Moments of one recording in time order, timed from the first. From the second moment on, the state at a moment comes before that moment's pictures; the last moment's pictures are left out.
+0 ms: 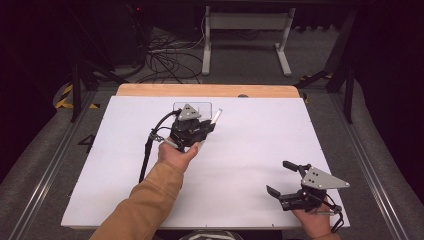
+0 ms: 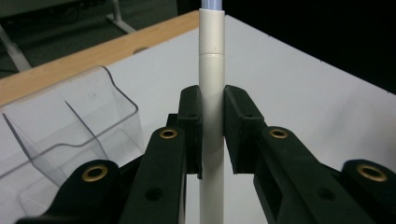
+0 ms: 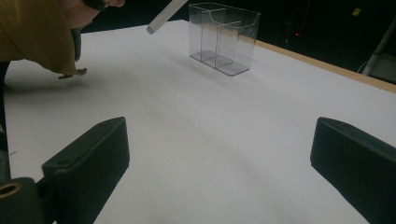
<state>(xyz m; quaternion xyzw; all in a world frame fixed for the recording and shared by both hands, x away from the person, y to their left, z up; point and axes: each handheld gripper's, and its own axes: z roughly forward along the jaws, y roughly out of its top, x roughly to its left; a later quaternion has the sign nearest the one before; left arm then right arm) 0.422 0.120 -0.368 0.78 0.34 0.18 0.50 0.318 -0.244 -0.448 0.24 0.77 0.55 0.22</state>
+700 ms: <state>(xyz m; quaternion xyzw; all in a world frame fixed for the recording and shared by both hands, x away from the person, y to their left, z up) 0.446 0.144 -0.366 0.70 0.34 0.19 0.60 0.319 -0.244 -0.448 0.24 0.77 0.55 0.22</state>
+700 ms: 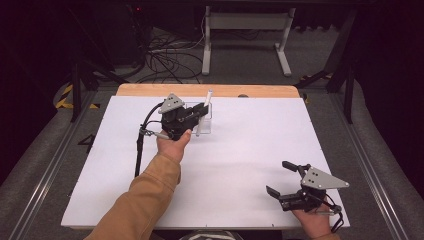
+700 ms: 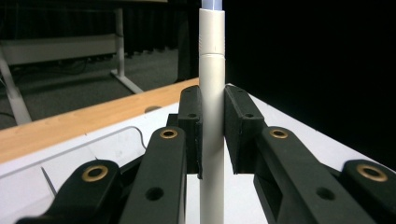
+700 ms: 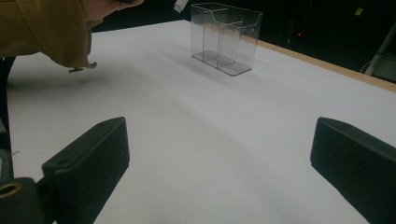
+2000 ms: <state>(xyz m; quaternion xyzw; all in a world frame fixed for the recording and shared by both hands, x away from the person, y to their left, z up) 0.498 0.156 -0.367 0.67 0.36 0.25 0.59 0.318 -0.243 -0.449 0.23 0.77 0.56 0.21</state>
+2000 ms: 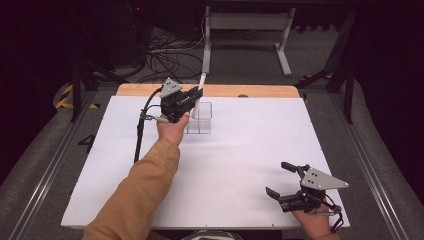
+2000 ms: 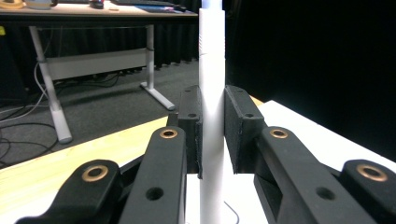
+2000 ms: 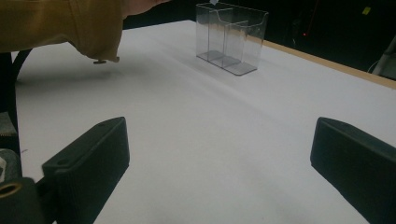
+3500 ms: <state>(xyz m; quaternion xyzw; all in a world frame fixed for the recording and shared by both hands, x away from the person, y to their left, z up) 0.513 0.162 -0.396 0.69 0.37 0.26 0.56 0.316 -0.241 -0.450 0.22 0.77 0.56 0.20</state>
